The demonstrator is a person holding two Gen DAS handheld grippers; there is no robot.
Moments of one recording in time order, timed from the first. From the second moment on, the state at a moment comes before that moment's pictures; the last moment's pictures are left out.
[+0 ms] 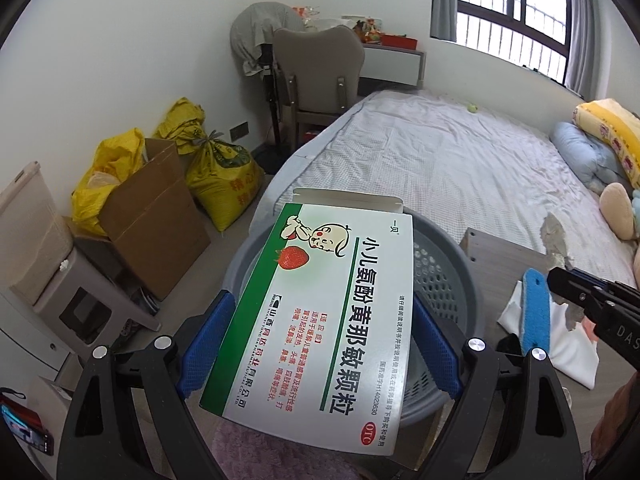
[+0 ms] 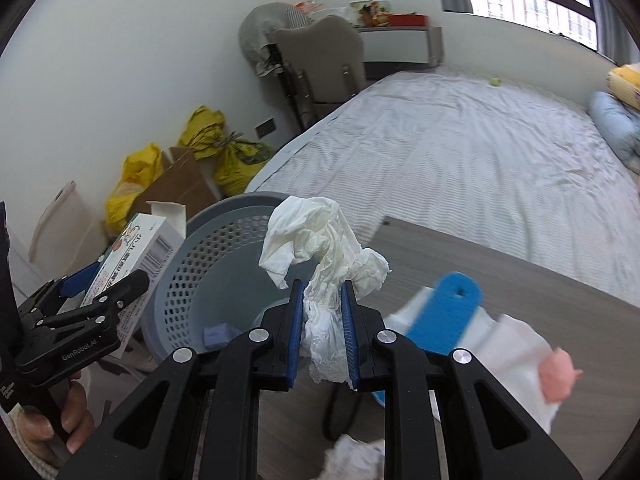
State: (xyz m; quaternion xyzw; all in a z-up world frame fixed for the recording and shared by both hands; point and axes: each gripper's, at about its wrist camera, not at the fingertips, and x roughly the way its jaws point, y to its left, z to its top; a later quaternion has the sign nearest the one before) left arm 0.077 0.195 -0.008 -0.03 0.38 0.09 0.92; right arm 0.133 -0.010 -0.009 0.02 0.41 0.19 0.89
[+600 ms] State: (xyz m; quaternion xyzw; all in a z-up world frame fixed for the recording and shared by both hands) left arm 0.098 0.216 -0.034 -0.05 0.41 0.10 0.90; right arm 0.167 0.053 -0.043 -0.03 0.47 0.22 0.86
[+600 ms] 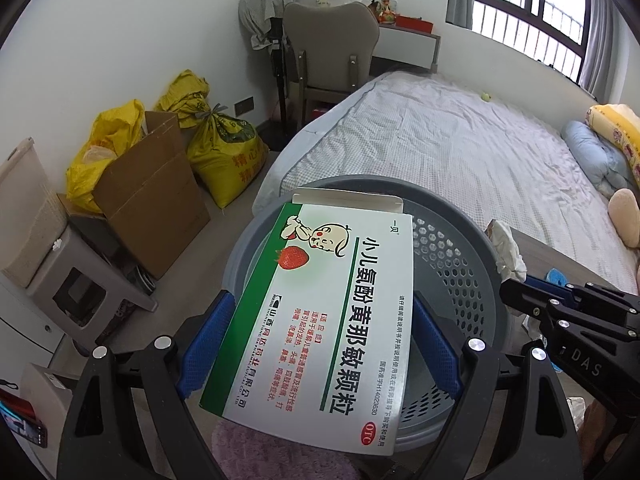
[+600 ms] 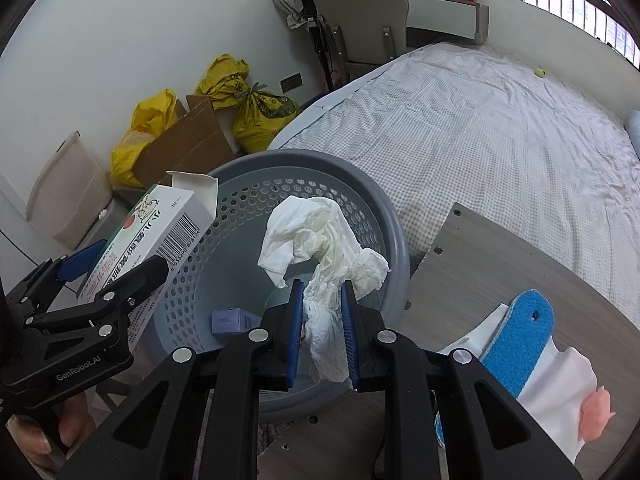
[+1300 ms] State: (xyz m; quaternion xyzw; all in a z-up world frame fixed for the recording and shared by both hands) left arm 0.096 0.226 -0.034 -0.08 0.42 0.09 0.90; right arm 0.164 0.052 -0.034 -0.02 0.45 0.22 0.87
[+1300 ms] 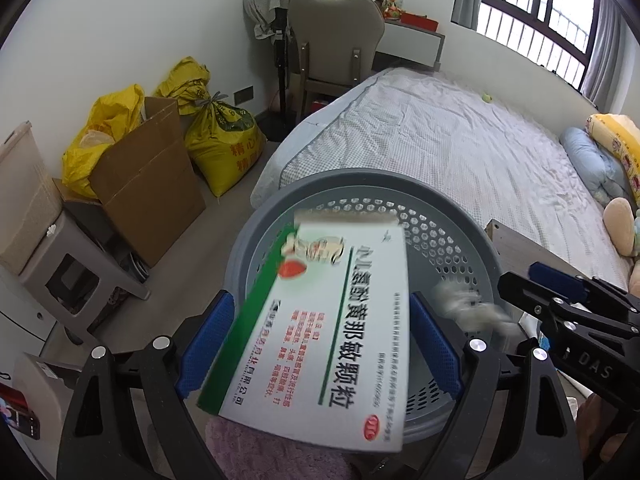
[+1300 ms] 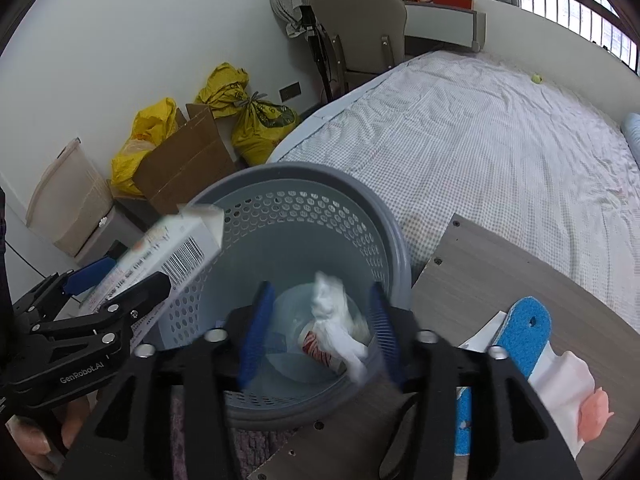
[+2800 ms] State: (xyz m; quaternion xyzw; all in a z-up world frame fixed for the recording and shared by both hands) left arm 0.066 0.229 -0.009 -0.08 0.40 0.11 0.91; right arm 0.122 0.041 -0.005 -0.03 0.41 0.22 0.89
